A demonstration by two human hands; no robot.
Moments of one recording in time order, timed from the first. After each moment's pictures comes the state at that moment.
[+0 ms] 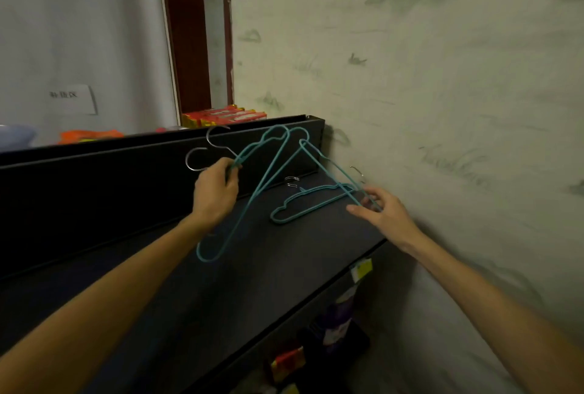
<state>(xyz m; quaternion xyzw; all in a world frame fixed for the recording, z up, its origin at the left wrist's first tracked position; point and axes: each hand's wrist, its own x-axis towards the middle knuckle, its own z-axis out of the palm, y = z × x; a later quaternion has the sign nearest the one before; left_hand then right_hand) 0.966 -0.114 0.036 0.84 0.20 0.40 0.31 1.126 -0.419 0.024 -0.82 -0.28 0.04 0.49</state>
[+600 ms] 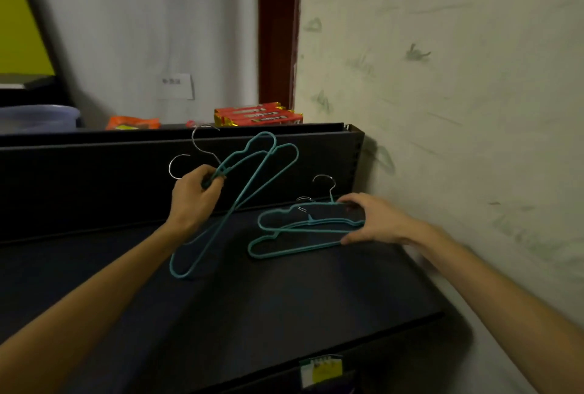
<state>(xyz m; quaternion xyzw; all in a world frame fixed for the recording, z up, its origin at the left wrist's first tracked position) 1.035 -0.113 0.023 0.77 0.36 0.45 0.27 1.337 -0.322 0.034 -0.77 -0.60 0.14 0.16</state>
